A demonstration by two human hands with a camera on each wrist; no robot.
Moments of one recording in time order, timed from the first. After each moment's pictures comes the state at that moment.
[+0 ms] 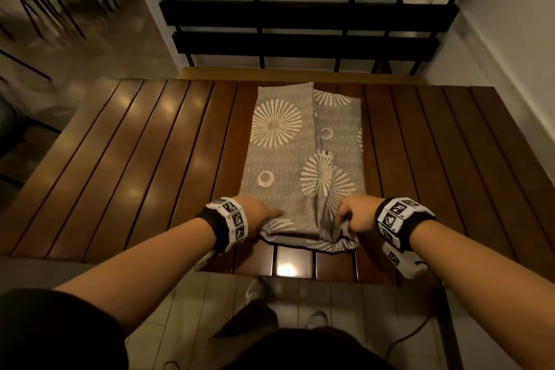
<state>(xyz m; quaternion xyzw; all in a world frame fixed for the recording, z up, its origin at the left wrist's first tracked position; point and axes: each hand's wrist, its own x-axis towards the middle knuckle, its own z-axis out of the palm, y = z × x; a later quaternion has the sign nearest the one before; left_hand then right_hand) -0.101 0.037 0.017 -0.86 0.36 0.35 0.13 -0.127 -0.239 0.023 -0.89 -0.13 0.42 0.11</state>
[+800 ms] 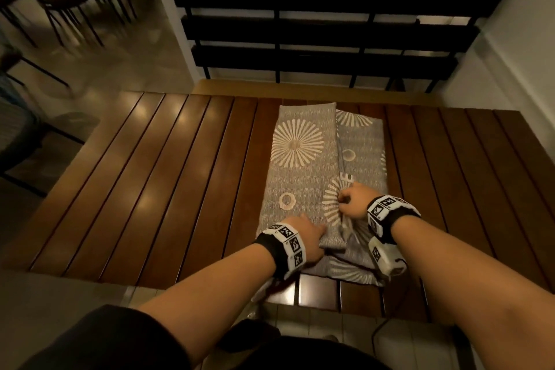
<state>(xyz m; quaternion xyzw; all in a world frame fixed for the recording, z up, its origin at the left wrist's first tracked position) -0.104 -0.014 0.014 -0.89 0.33 0.30 0.06 -0.052 -0.198 0.015 -0.95 -0.02 0.30 0.09</state>
